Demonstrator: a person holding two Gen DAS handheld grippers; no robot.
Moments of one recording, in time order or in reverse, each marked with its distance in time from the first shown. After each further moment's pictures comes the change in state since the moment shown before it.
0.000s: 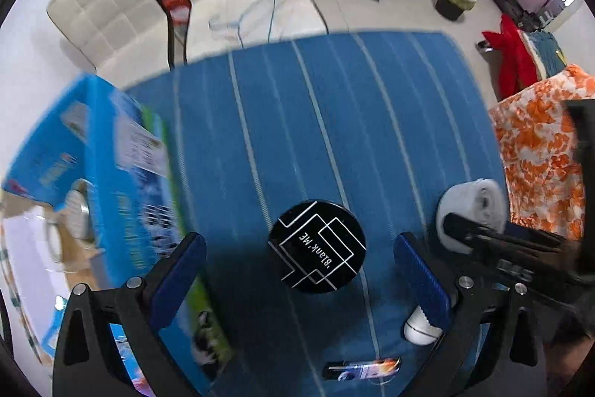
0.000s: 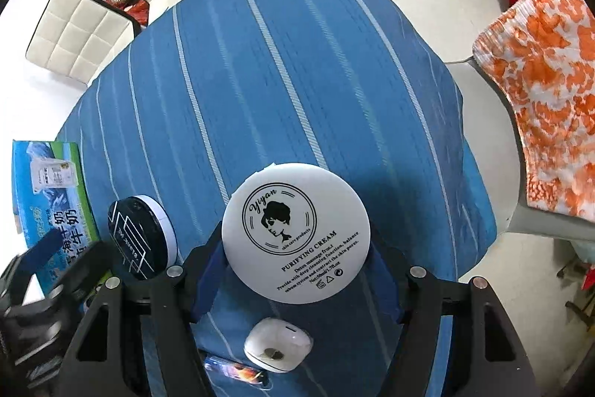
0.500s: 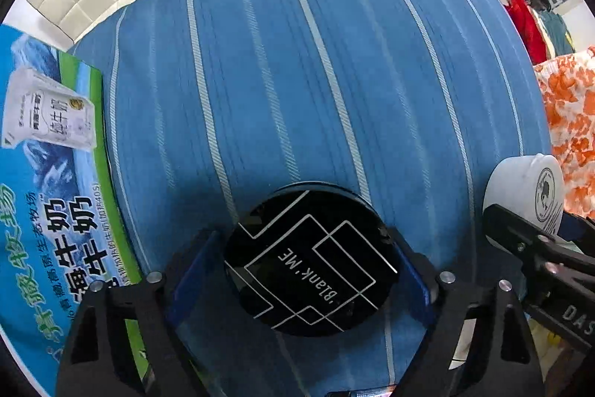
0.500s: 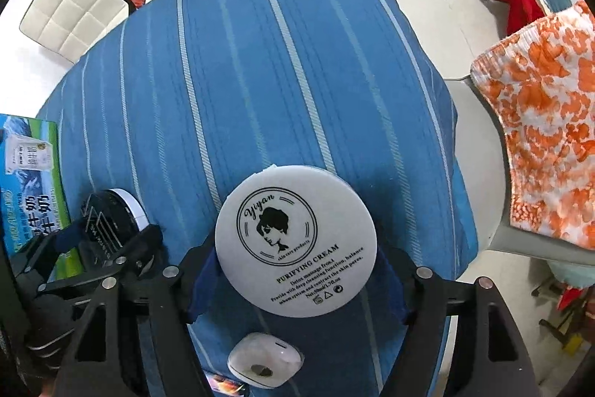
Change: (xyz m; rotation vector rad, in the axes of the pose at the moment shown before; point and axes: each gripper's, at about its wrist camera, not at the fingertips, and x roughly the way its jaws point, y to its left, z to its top) left arm 0.064 -0.008 0.001 0.004 0.112 -0.022; right arm 0.008 0.020 -0.007 -0.051 -0.020 -0.097
